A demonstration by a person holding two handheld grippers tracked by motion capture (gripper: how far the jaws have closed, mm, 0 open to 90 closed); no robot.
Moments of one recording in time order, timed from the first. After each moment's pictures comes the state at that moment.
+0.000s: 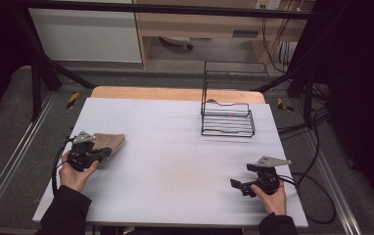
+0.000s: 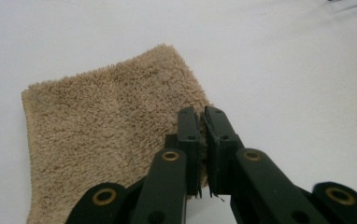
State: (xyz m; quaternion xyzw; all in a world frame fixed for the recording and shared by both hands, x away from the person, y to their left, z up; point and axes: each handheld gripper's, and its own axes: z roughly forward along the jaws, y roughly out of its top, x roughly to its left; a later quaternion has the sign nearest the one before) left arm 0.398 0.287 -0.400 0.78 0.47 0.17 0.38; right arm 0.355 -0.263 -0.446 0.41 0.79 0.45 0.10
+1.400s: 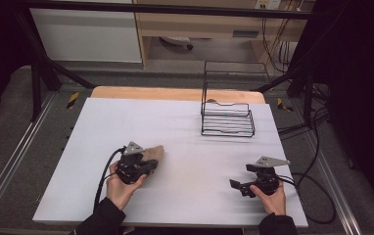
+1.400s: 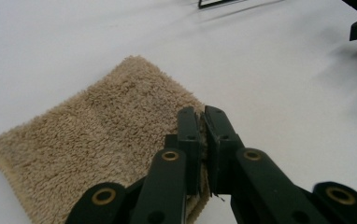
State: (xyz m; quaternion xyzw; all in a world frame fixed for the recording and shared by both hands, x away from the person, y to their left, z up) left arm 0.366 0.148 -0.395 0.80 0.43 0.11 0.41; right arm 0.356 -0.261 -0.447 0.41 0.79 0.45 0.10
